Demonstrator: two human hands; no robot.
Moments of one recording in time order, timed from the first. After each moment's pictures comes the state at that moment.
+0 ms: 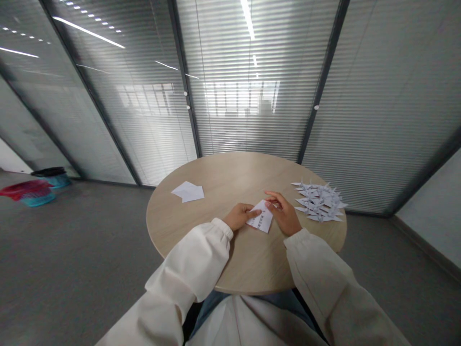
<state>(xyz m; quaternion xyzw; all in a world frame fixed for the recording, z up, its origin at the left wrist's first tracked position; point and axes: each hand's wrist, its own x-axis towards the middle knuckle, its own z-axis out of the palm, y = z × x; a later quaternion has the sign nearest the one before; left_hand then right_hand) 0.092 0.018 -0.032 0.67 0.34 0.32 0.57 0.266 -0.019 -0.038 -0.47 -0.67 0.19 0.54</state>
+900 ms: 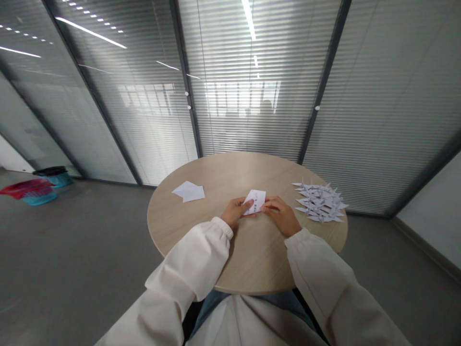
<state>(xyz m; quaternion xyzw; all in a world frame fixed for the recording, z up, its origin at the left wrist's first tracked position) 0.090 0.029 -0.039 0.55 0.31 0.42 0.65 0.265 -0.017 -0.039 -0.43 -0.70 0.21 0.53</state>
